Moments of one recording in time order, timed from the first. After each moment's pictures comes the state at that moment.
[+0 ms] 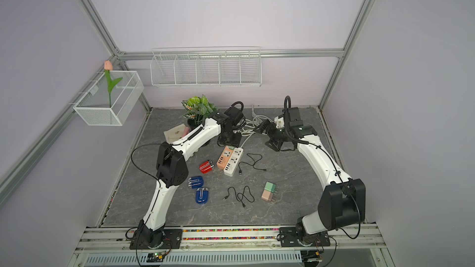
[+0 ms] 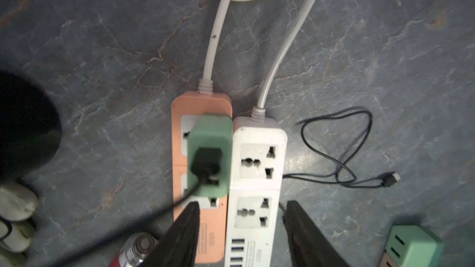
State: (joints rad) left arm -0.75 2.25 2.16 -1.20 0.03 -0.36; right arm 0.23 1.48 1.28 -0.67 -0.59 0.87
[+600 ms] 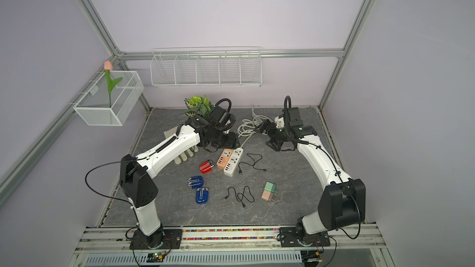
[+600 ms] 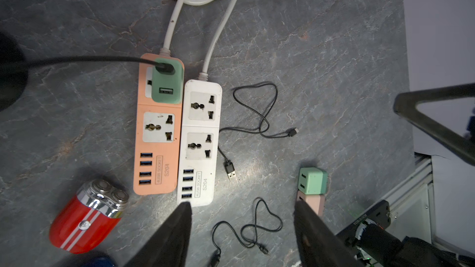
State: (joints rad) left arm -0.76 1.81 1.72 -0.93 0.19 -0.52; right arm 0.23 1.48 1.28 -0.66 -0.58 0.87
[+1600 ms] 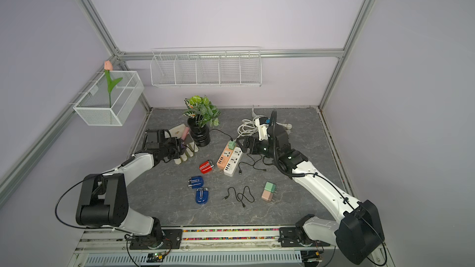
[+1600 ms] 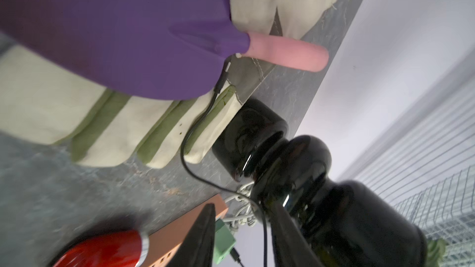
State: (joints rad) left arm -0.07 1.56 0.83 0.00 0.35 -1.78; right arm 0.54 1.23 0.93 -0.13 -0.30 0.57
